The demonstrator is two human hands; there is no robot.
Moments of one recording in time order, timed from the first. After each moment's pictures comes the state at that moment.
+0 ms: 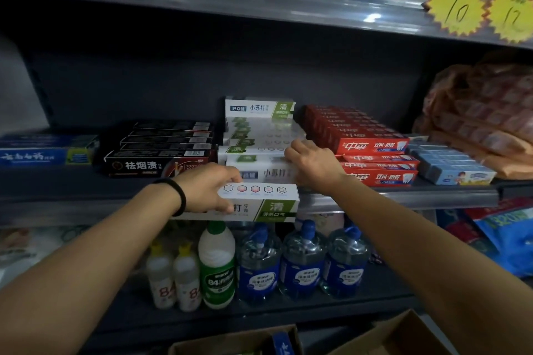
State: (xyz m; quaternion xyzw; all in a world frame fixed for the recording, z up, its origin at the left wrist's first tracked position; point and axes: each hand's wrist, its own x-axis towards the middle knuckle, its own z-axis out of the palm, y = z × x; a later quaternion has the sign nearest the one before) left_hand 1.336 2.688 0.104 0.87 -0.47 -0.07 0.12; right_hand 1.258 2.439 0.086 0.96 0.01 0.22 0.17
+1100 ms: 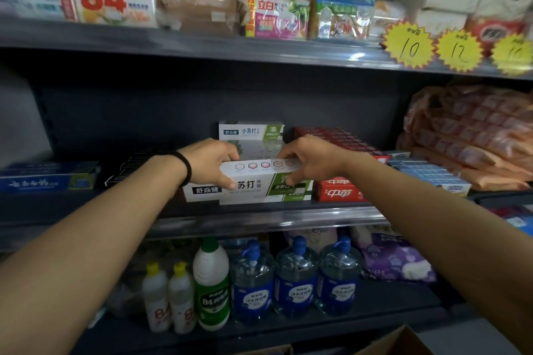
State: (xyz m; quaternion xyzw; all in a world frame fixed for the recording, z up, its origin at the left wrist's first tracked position) left_hand 1.326 2.670 0.183 0.88 -0.46 0.01 0.10; right_hand 1.208 2.457 0.189 1.00 0.03 0.06 -0.07
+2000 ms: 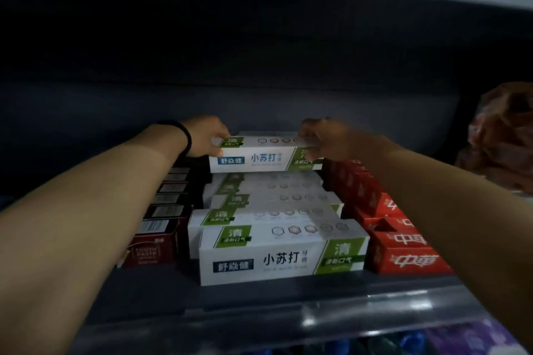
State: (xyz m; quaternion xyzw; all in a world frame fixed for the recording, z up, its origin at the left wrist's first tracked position) left_hand 1.537 2.558 0.178 0.89 -0.44 0.05 0.05; right_hand 1.406 2.318 0.171 0.99 -0.06 0.11 -0.04
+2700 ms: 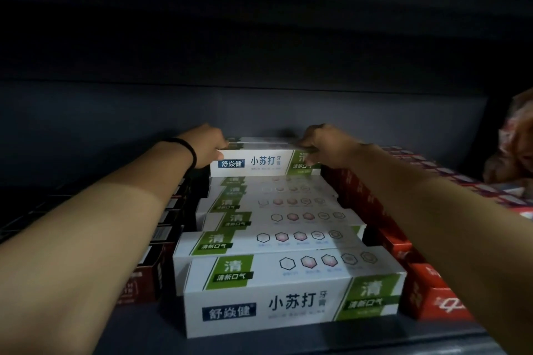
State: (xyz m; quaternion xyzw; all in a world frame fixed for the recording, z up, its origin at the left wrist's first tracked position) left_hand 1.606 2.529 0.144 0.91 -0.41 0.10 0.06; right_hand 1.469 2.290 0.147 0.99 -0.05 0.13 0.08
